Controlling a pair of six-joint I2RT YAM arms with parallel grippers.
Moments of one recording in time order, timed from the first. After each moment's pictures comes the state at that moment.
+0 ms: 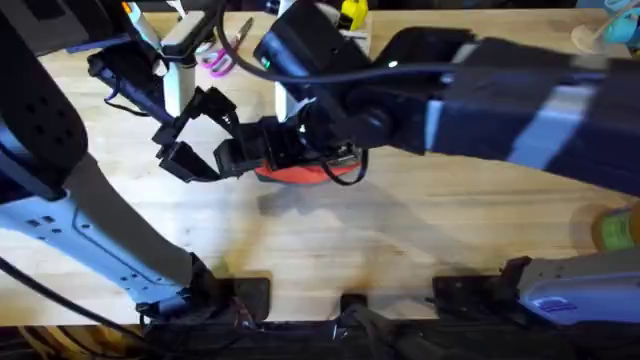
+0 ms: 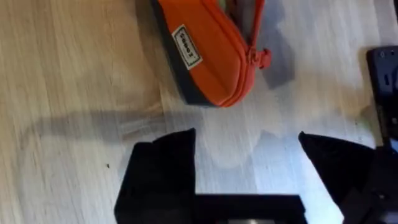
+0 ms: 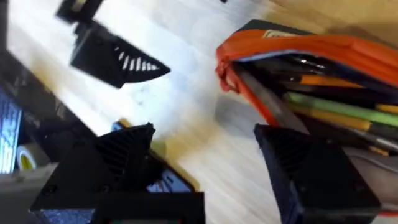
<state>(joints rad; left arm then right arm) 0.29 1.96 1.40 -1.52 0.50 2.06 0.94 1.65 1.29 -0.60 -0.24 0.68</state>
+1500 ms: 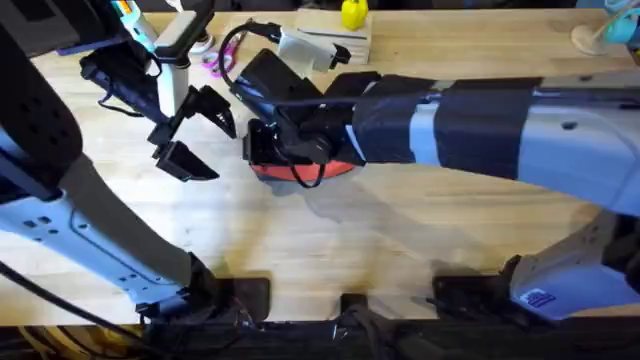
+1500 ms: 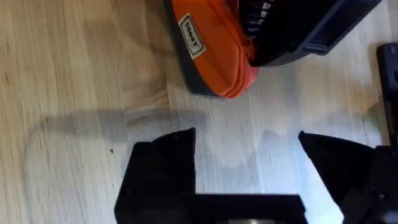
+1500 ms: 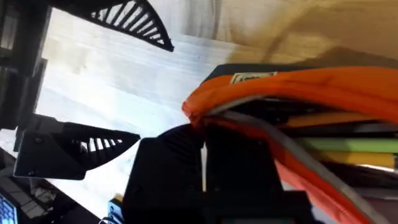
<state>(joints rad) 0.32 1.96 1.40 -1.49 0.51 2.06 0.97 1.85 1.29 -0.39 -0.03 0.92</state>
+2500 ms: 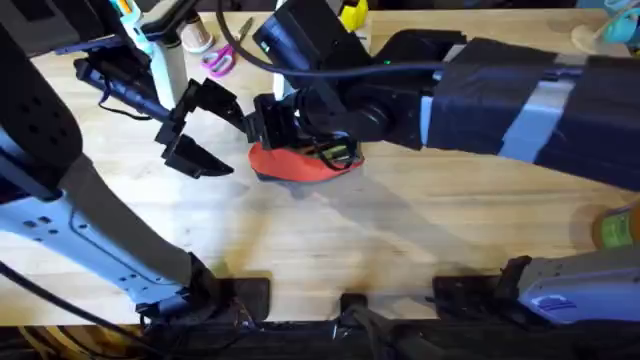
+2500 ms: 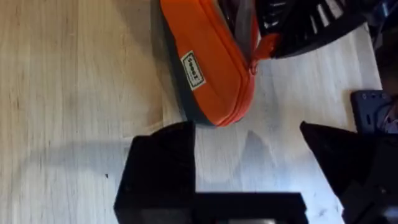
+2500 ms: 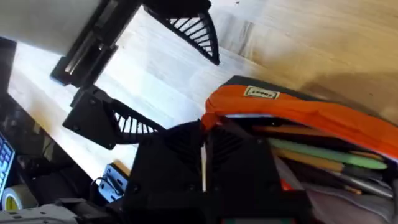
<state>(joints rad) 0.32 1.96 1.40 -1.62 0.70 2.06 0.92 1.66 1.29 -0.44 -0.10 0.64</state>
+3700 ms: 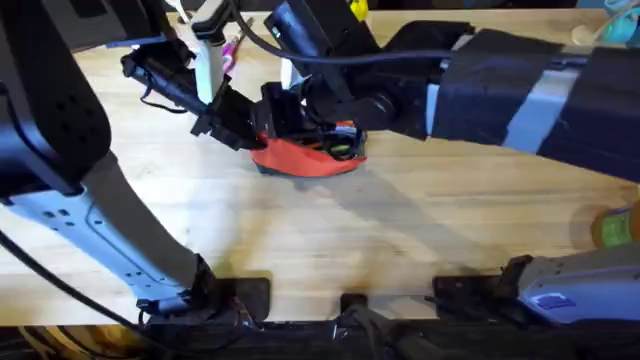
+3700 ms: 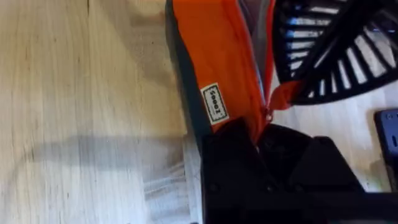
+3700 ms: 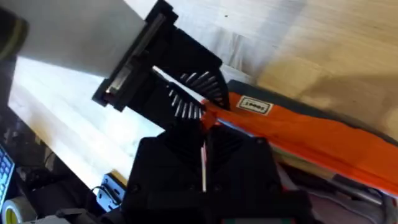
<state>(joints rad) 0.16 1.99 1.40 -1.50 0.77 1.93 0.88 1.66 1.28 -0.42 -0.10 0.63</state>
